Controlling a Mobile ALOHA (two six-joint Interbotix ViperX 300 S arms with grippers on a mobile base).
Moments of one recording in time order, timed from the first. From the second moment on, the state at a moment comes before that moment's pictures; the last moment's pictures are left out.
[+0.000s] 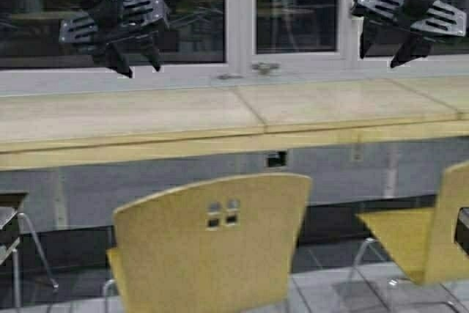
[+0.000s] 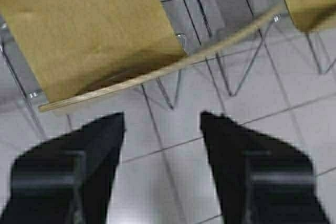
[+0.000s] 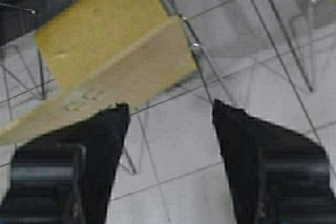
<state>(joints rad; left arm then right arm) -0.39 -0.03 0.76 0.00 -0.01 -0.39 0.17 -0.09 0.78 0.24 0.03 0.12</state>
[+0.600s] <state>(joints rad) -0.71 0.13 0.78 -0.60 -0.27 -0.71 0.16 0.06 0.88 0.40 -0.05 0.39</state>
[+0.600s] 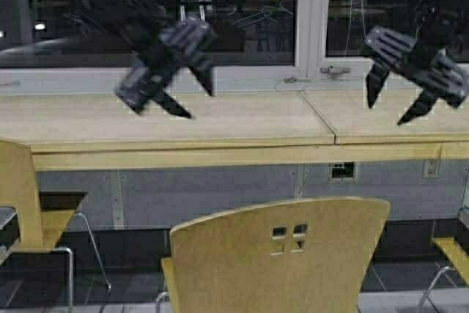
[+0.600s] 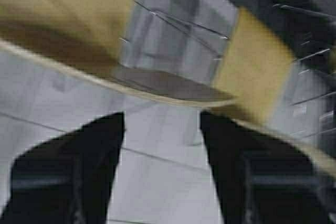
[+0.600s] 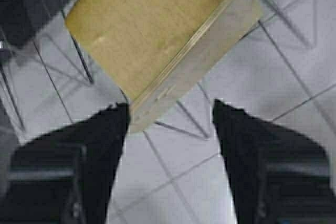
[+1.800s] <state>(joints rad) -0.98 0.59 0.64 -1.10 -0.52 -1.17 0.29 0.37 0.73 0.64 -0.16 0.66</state>
